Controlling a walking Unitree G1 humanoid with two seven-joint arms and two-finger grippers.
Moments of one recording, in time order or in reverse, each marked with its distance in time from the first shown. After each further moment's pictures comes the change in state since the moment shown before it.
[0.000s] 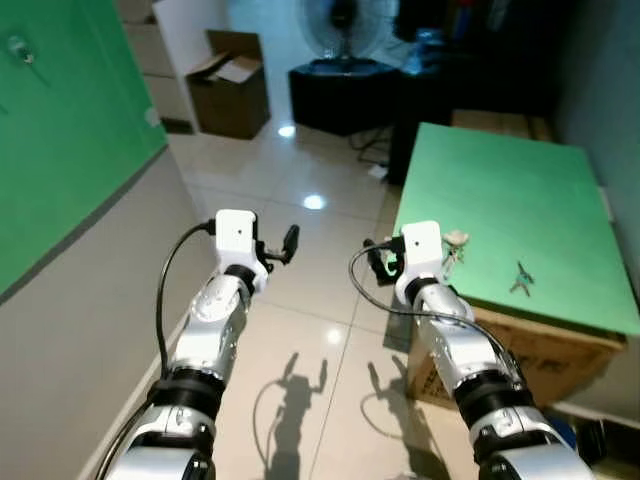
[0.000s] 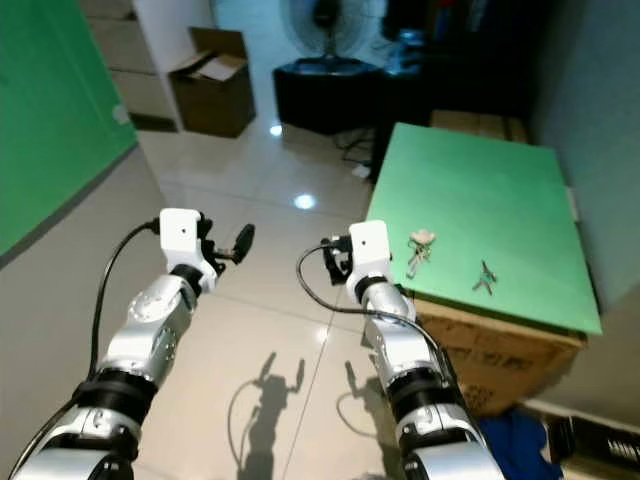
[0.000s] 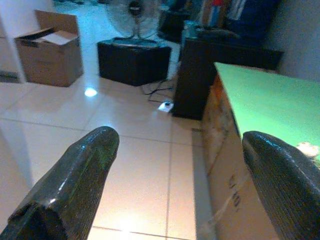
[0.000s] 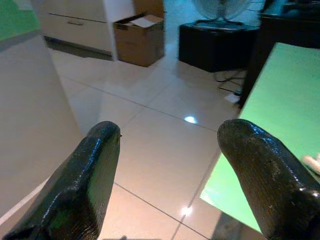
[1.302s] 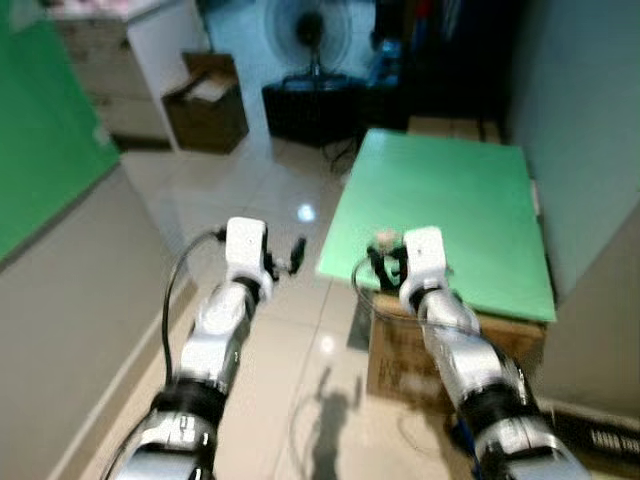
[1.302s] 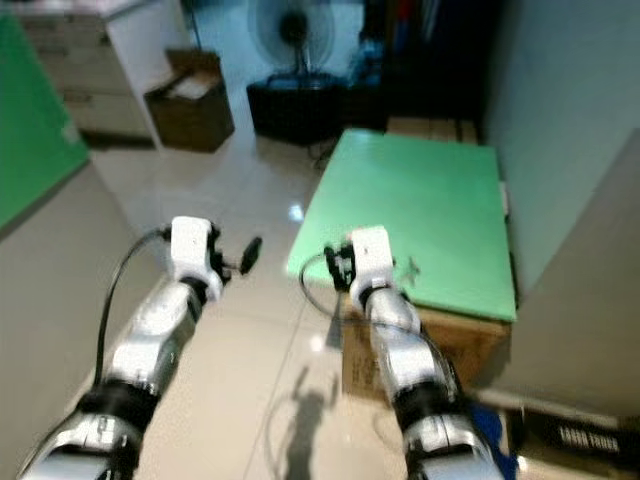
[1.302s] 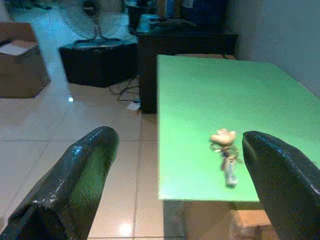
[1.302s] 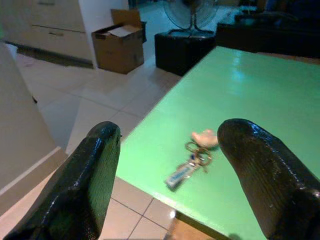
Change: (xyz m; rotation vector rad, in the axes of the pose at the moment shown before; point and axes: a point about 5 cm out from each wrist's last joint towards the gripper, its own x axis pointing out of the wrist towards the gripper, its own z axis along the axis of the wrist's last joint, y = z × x) left arm -0.003 -0.013 -0.011 0.042 0.028 -0.056; right arm -0.010 -0.006 -0.009 -0.037 0.001 -0.014
